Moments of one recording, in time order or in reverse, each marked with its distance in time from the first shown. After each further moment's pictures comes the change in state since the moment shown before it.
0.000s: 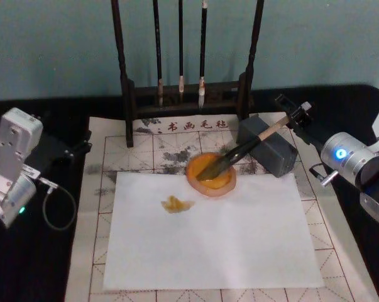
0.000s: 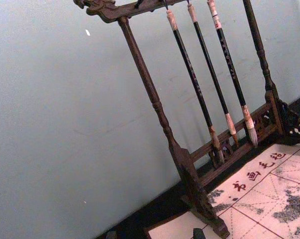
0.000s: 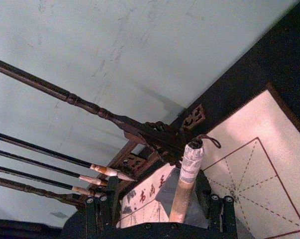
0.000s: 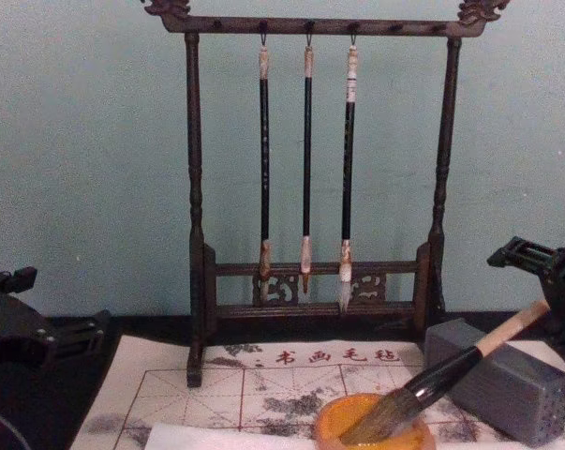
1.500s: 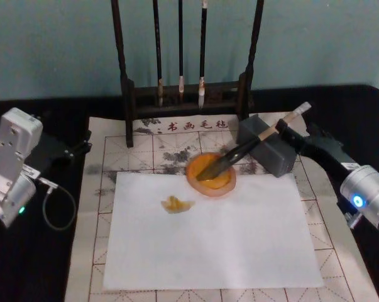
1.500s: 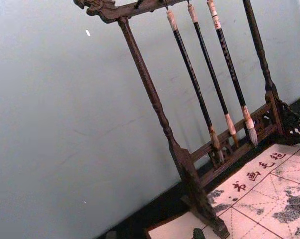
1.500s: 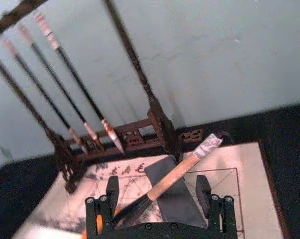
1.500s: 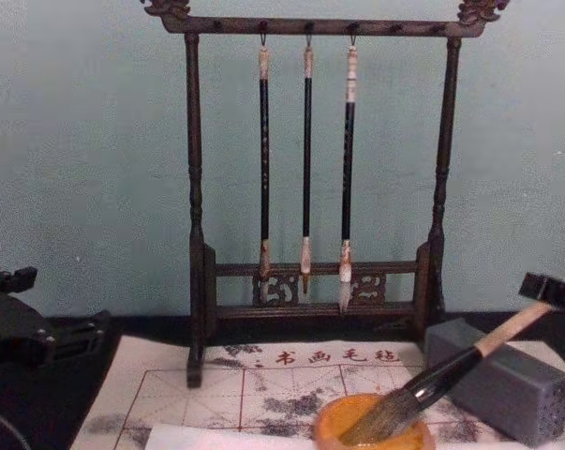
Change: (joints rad) left arm 0.000 0.000 0.000 0.000 0.000 0.000 0.000; right arm -0.168 0.227 -0.128 -0.223 -0.435 -0.259 0.084
